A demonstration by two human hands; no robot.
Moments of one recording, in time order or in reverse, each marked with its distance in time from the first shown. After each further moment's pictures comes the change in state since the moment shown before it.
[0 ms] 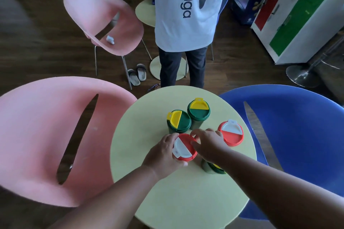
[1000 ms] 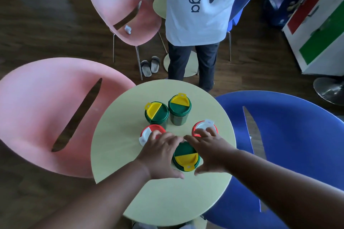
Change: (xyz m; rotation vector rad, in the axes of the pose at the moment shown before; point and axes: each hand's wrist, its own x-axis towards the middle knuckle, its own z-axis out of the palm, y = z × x) left_hand 0.004 0.095 0.058 0.478 -0.004 0.149; right_hand -0.025 0.106 -0.063 -0.536 -0.250 -0.606
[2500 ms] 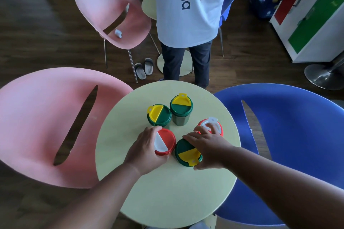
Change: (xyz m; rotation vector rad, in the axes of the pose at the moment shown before) left_hand -0.018 -0.062 0.008 -0.319 0.220 -0.250; right_hand 0.020 -0.015 0.007 0.102 0.031 0.065
